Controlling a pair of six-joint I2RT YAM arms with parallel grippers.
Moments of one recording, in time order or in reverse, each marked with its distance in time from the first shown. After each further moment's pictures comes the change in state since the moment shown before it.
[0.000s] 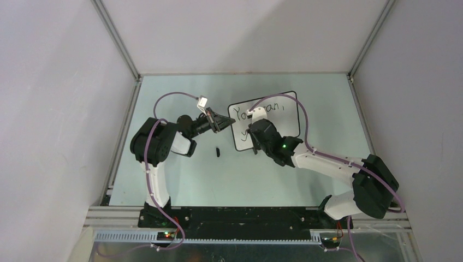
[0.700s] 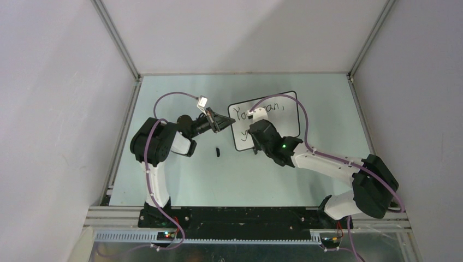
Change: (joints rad) left arm 0.000 0.000 0.000 0.000 0.002 0.000; right arm 0.002 0.002 0.000 -0.033 0.036 0.002
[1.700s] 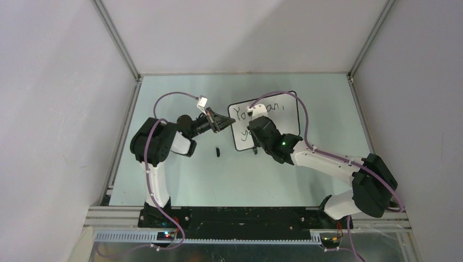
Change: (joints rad) left arm 0.000 0.000 0.001 0.000 0.000 0.000; right arm -0.011 0.011 0.042 -0.004 0.004 -0.004
